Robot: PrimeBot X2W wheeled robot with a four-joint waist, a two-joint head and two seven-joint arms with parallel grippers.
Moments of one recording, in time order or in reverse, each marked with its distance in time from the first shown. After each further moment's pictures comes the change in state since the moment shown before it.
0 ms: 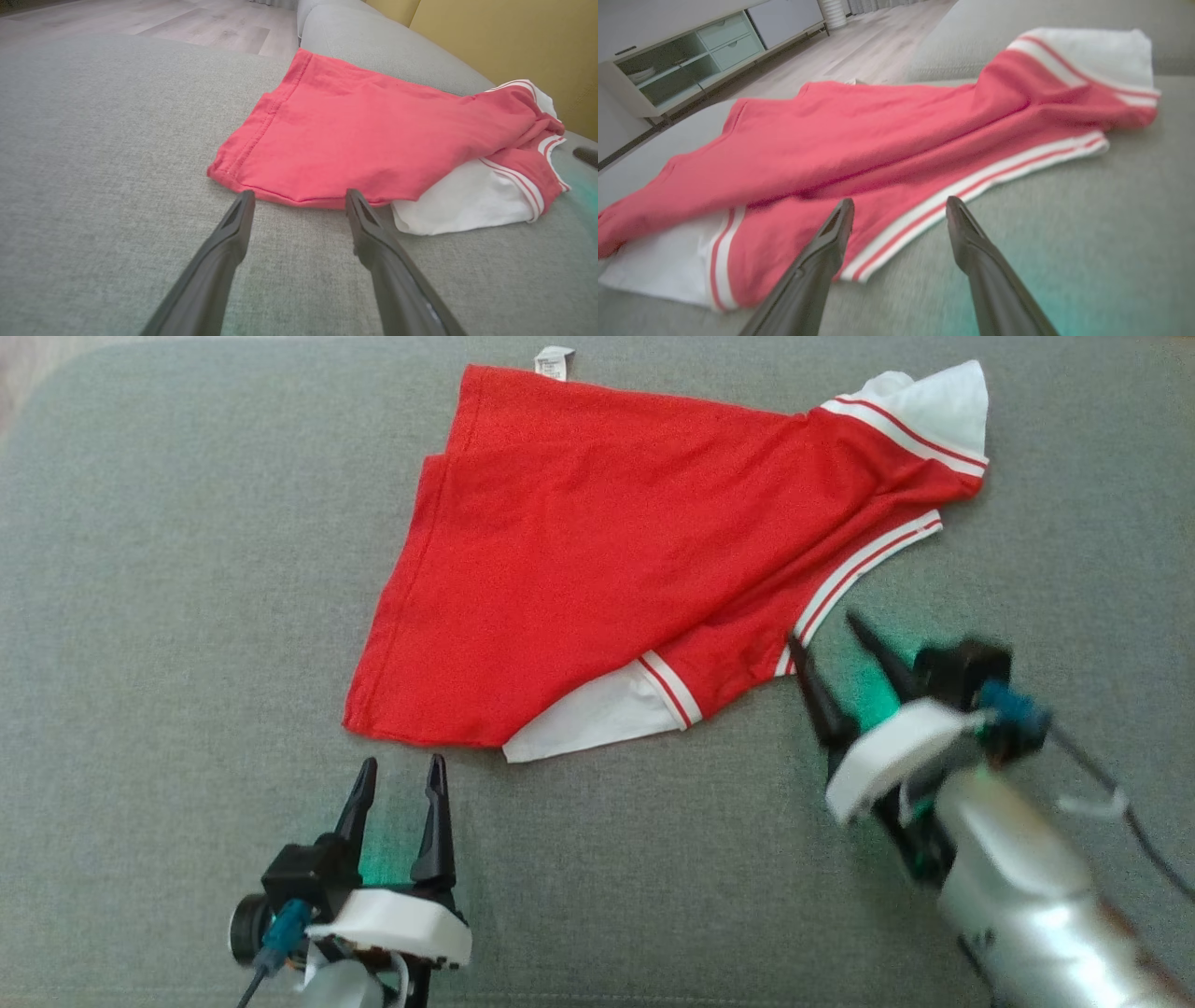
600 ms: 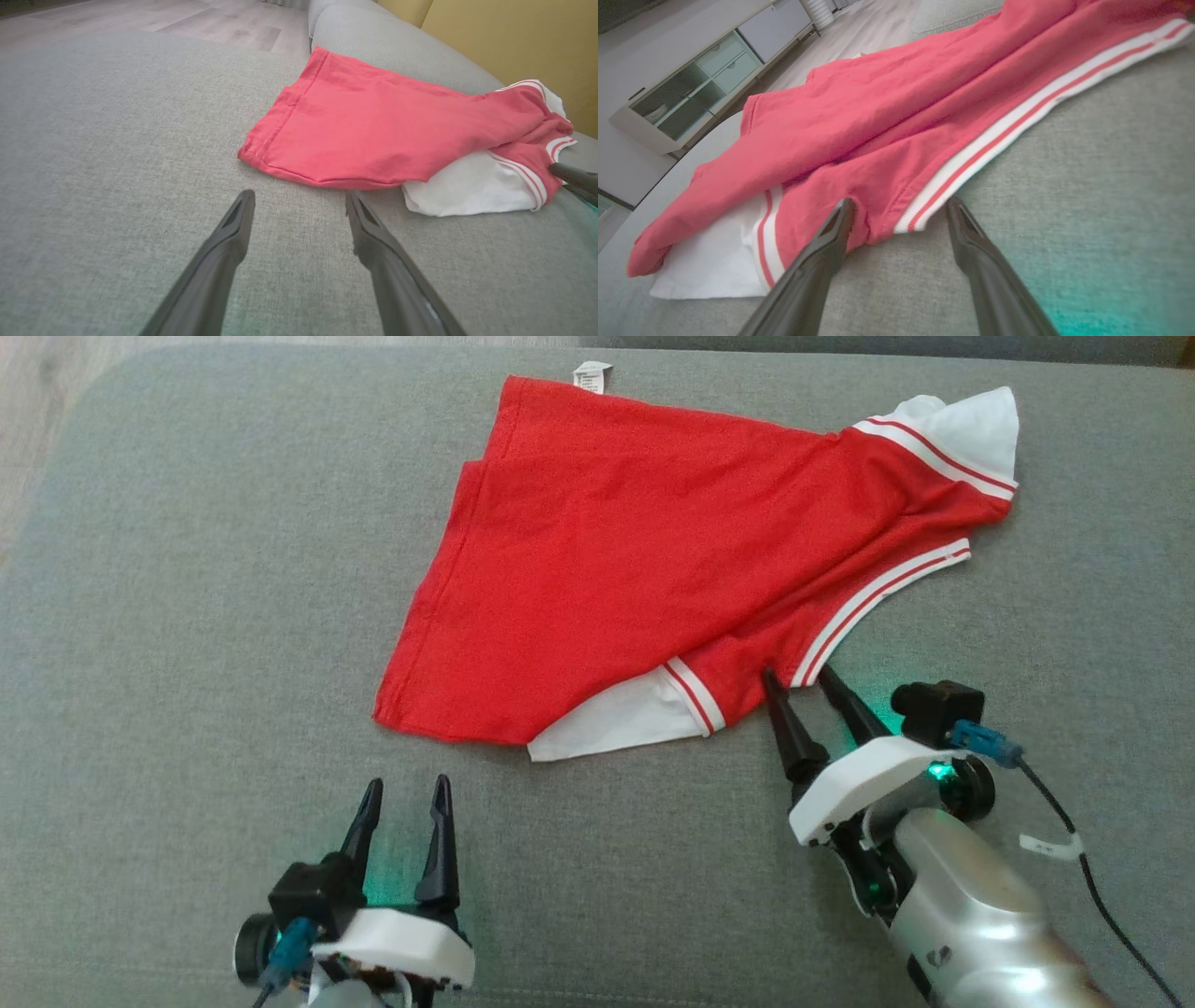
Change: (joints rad) left arm 0.030 0.000 -0.008 0.002 0.002 -0.001 0.000; right arm 0.068 0.108 -0.023 0.097 0.122 0.000 -0.006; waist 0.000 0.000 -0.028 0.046
